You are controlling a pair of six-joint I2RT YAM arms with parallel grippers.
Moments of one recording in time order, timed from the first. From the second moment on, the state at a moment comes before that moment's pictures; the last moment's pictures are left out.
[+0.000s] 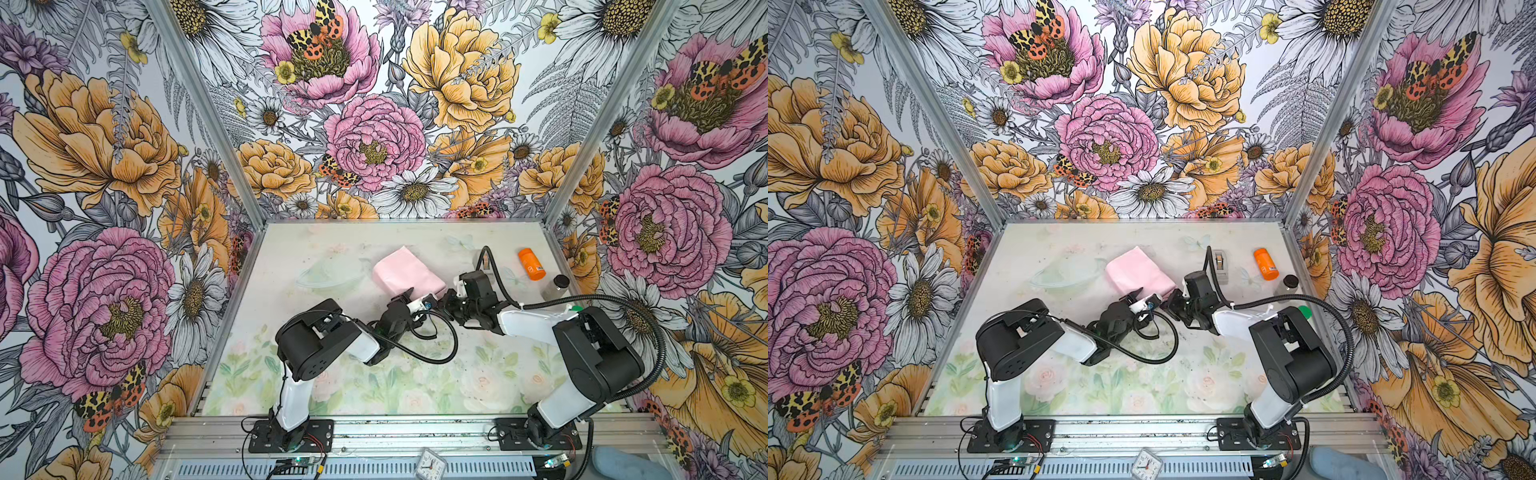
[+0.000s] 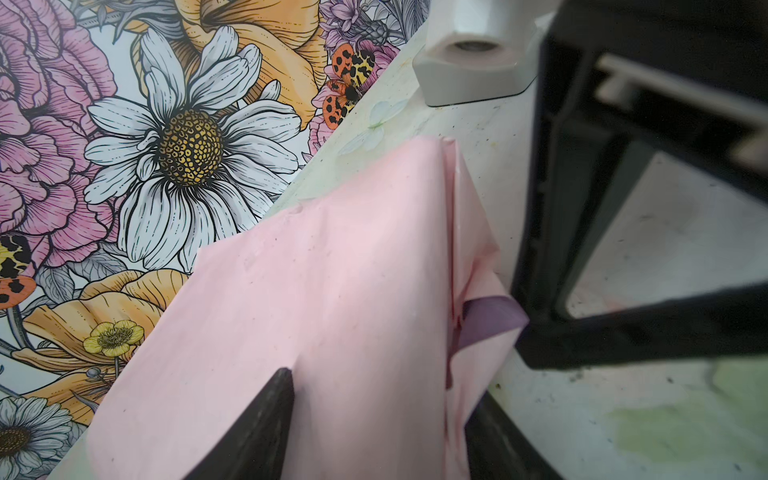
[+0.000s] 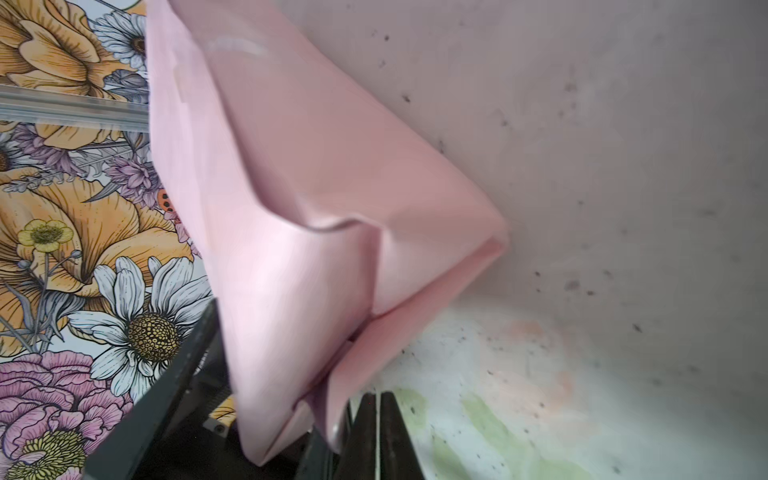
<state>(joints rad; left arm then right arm) -0.87 1.96 0.71 0.95 -0.33 0.51 0.43 1.62 0.74 0.14 -0.43 1.03</state>
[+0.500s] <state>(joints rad) -0.85 1.96 0.73 0.94 -0.30 0.47 0.43 1.59 0.73 0.17 -0.43 1.02</state>
